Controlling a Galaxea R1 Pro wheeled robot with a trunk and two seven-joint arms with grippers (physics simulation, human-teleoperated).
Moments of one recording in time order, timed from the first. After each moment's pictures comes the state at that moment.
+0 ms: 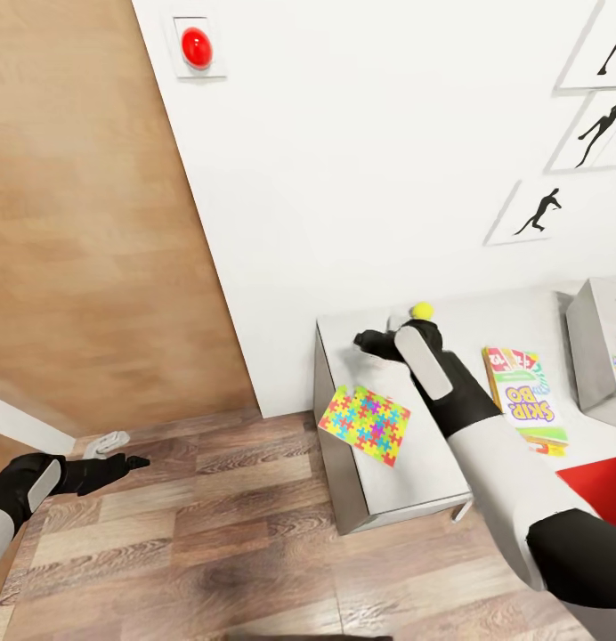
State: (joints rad) left arm -0.86 0.45 0.10 -0.33 0.22 0.63 -0.52; right arm -1.08 -0.01 0.33 -1.03 -0.93 0.77 -0.68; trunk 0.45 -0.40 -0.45
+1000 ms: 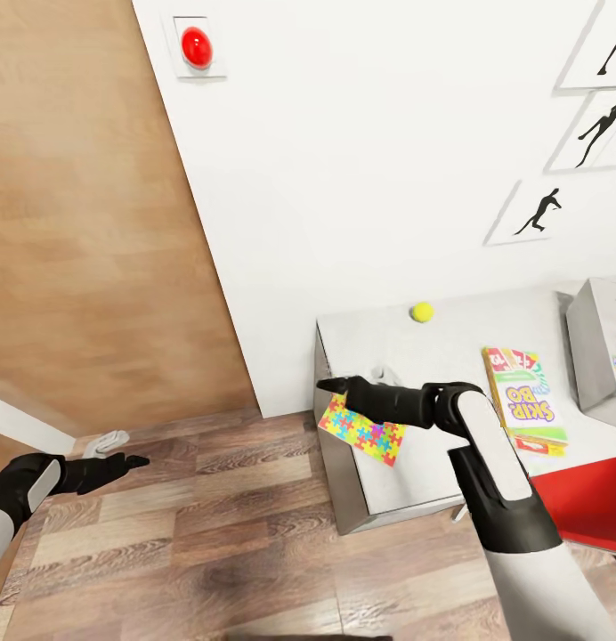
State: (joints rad) left arm -0.86 0.45 0.10 -0.33 0.23 0.62 -0.52; right arm -0.67 -0.03 0.17 -1.59 -1.52 1.04 -0.64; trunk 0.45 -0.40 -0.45
